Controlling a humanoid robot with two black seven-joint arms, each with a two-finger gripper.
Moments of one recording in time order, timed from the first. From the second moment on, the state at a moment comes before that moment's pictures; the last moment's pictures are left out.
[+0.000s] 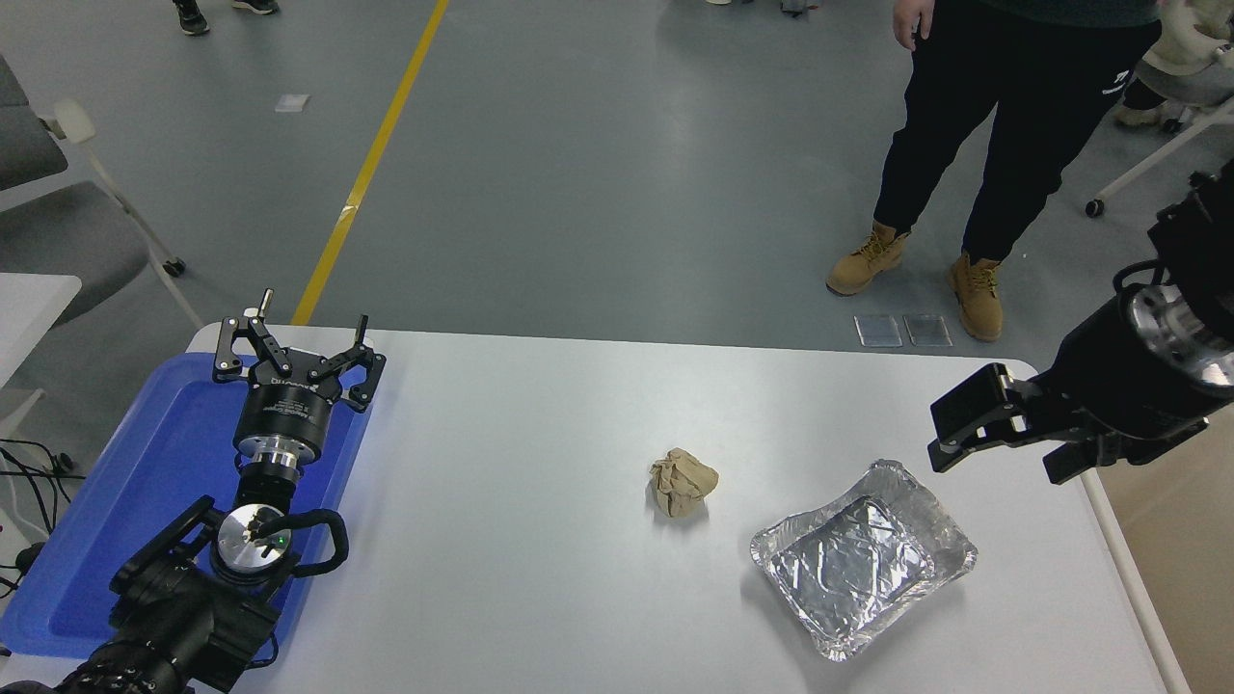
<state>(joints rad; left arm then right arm) -0.50 0.13 -1.12 -0.54 -0.09 -0.62 -0.36 2.41 -0.41 -1.51 1.74 -0.24 0.62 0.20</state>
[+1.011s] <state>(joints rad) -0.50 0.13 -1.12 -0.54 -0.09 -0.62 -0.36 2.29 -0.47 -1.47 1.69 -0.25 0.58 0.20</state>
